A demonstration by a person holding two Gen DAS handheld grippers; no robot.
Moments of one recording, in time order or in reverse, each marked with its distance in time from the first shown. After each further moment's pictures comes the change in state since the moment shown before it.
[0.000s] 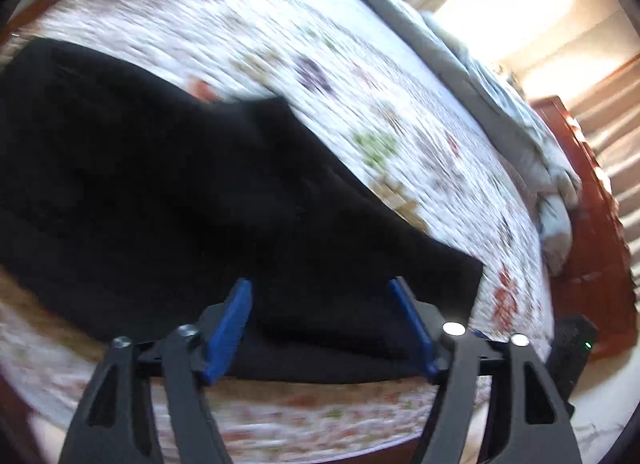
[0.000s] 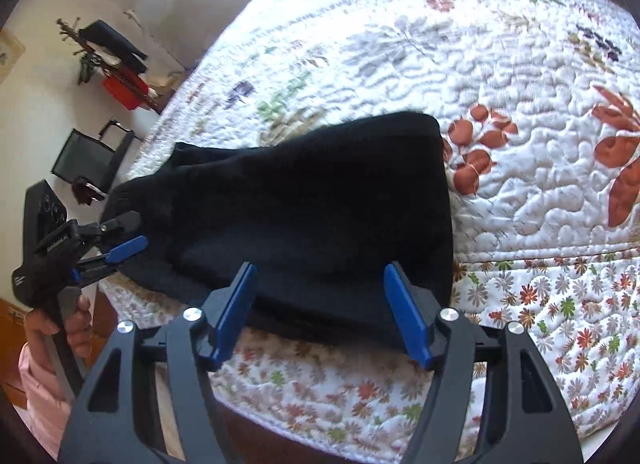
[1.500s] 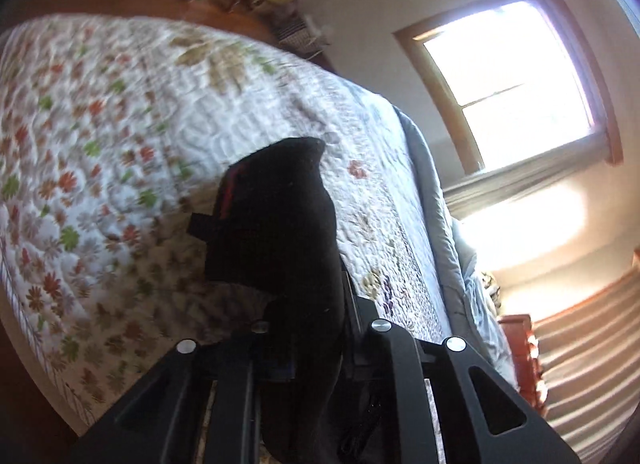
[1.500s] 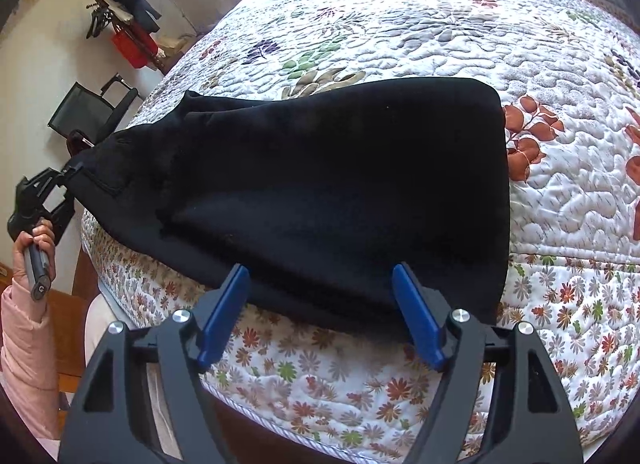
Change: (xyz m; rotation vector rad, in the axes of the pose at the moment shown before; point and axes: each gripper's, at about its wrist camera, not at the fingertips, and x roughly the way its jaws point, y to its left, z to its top) left arm -0.100 0.189 0.050 -0.493 -0.479 -0.161; right arm 0.030 0.031 -0.020 -0.117 0.078 -0.048
